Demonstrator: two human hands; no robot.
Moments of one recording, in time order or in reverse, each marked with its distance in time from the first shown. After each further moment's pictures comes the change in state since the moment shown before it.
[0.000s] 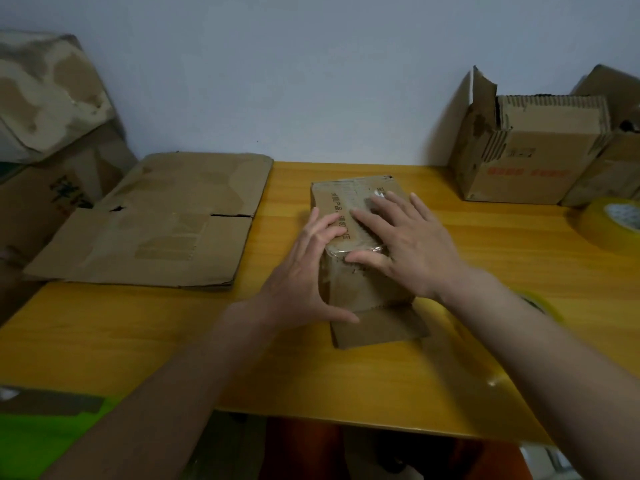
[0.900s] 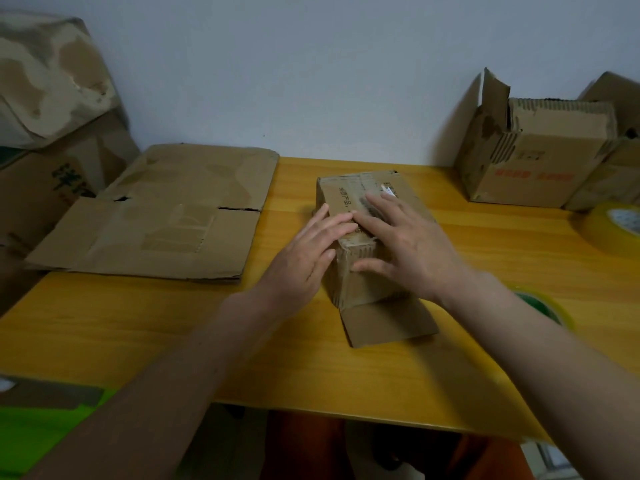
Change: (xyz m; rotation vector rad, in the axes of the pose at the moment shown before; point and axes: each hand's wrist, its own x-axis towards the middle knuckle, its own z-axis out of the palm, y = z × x) left_hand -0.003 -0.015 -0.013 -0.030 0.080 0.035; right_hand 0.003 -0.019 0.001 0.037 0.010 -0.061
